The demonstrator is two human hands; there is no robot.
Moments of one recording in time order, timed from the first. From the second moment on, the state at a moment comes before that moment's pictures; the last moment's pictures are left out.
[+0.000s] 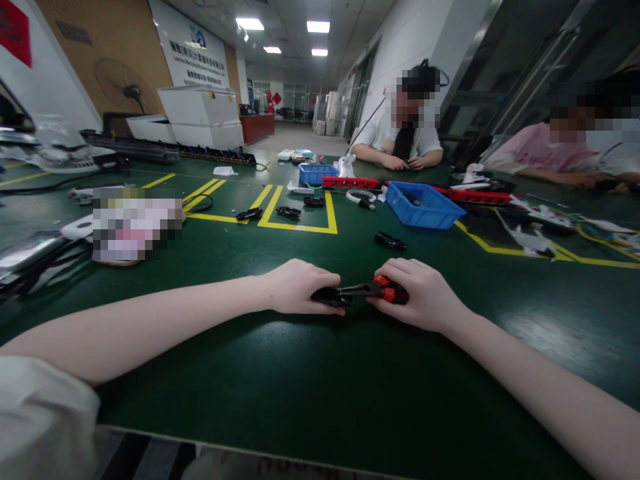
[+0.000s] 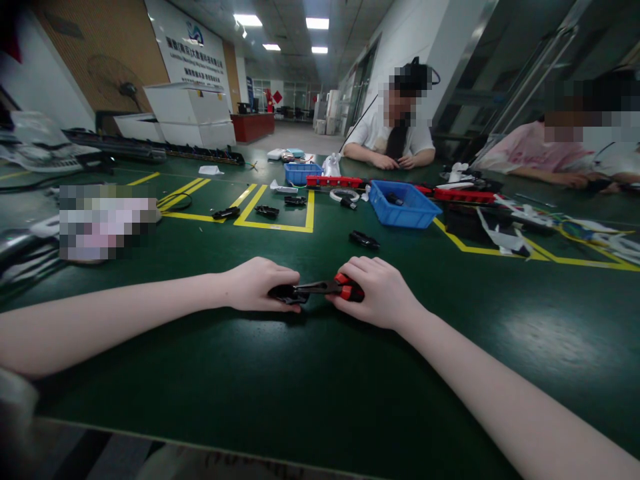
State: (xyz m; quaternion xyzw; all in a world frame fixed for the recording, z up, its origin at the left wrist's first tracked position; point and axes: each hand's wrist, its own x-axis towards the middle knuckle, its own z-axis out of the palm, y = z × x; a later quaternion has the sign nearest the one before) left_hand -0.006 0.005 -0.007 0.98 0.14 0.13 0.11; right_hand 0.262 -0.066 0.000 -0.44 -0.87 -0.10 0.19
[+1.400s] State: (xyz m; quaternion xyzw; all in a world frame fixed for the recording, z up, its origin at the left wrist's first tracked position) left_hand -0.006 0.005 -0.006 0.98 0.13 0.13 0.10; right_hand 0.264 -0.066 -0.003 -0.39 -0.86 -0.20 0.24
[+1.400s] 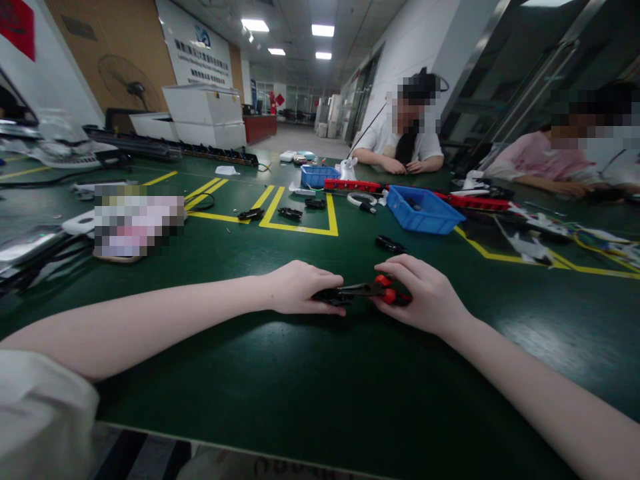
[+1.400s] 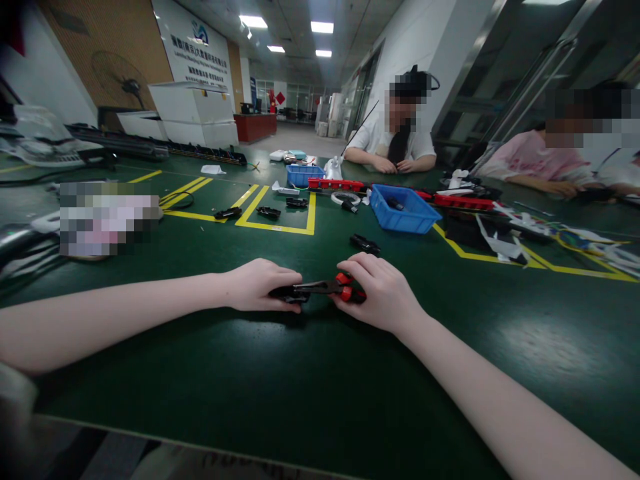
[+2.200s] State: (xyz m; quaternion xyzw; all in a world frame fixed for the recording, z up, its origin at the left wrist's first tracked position) left_hand -0.007 0.007 -0.008 0.98 0.11 0.14 0.11; right_hand 0.267 -0.062 -0.004 -0.39 -0.87 -0.22 0.22
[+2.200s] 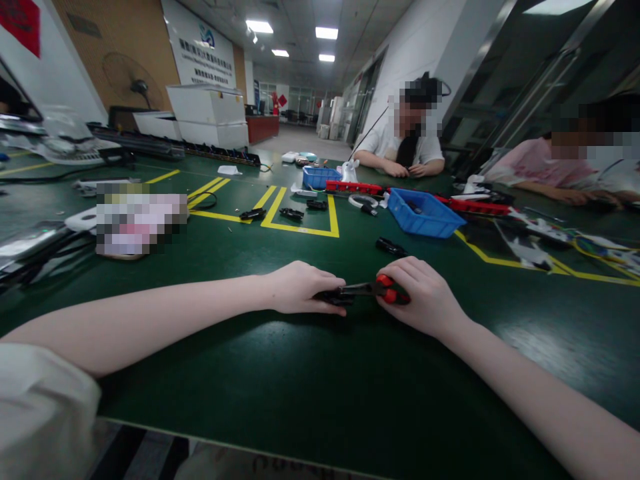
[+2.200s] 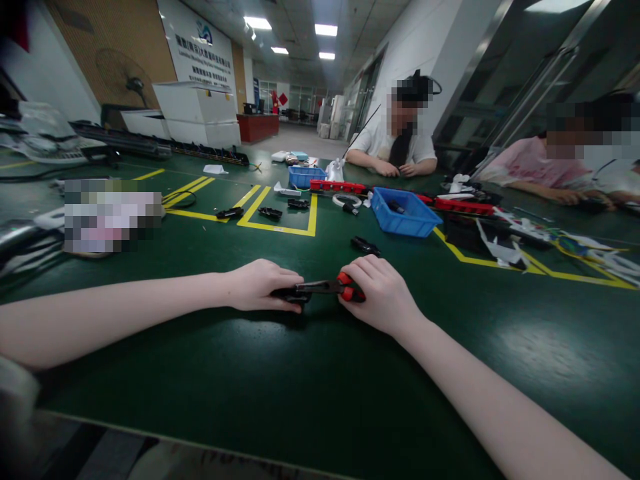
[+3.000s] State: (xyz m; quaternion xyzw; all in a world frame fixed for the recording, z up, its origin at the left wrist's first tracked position) left_hand -0.007 0.006 -0.006 0.97 0.12 0.14 0.13; right_hand 0.264 -0.063 -0.003 -0.44 -0.85 -0.19 0.21
